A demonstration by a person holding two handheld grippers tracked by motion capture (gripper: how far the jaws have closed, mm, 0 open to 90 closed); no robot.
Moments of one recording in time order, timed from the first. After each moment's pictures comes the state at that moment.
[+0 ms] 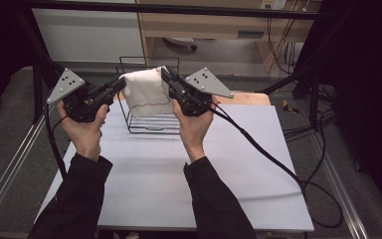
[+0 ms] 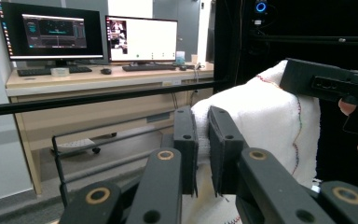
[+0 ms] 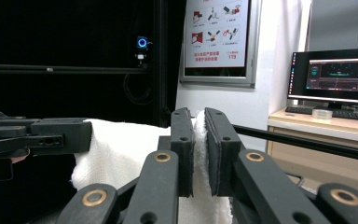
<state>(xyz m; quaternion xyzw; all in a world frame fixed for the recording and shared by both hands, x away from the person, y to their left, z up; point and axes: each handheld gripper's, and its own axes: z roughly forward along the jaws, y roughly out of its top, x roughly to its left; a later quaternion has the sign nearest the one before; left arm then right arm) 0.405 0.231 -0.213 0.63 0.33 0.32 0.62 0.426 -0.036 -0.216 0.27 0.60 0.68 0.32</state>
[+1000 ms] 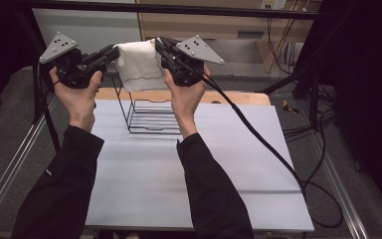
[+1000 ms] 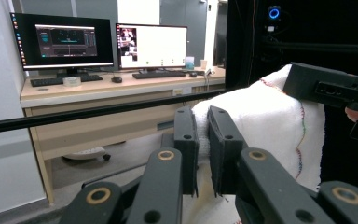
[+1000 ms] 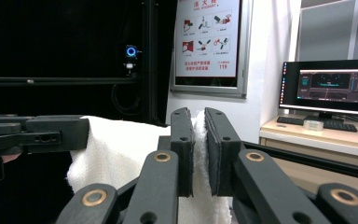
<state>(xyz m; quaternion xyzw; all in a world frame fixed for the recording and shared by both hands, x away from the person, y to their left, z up) 0.455 0.243 -0.168 0.63 0.33 0.33 0.62 0.473 -0.017 -0.176 0.27 0.59 0.68 0.34</state>
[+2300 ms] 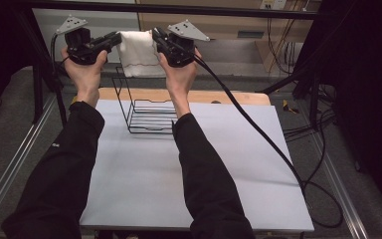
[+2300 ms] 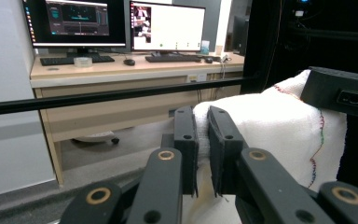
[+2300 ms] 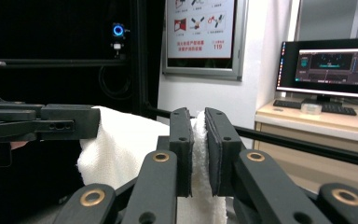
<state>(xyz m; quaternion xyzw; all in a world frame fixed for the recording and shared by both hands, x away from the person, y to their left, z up) 0.534 0.252 -0.175 0.64 0.37 0.31 0.59 0.545 0.000 -0.182 0.30 0.61 0.65 0.33</state>
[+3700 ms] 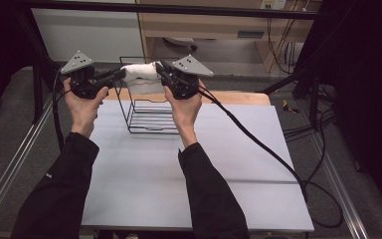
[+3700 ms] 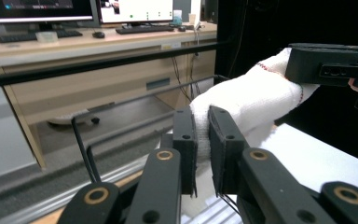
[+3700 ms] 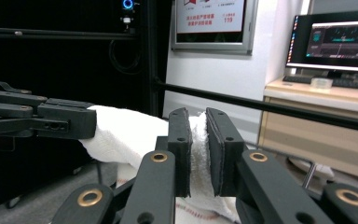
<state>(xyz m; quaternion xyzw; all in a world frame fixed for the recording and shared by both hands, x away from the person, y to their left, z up) 0.484 0.255 -0.230 0.69 0.34 0.27 0.57 0.495 -0.013 -0.236 0.30 0.64 0.64 0.31</state>
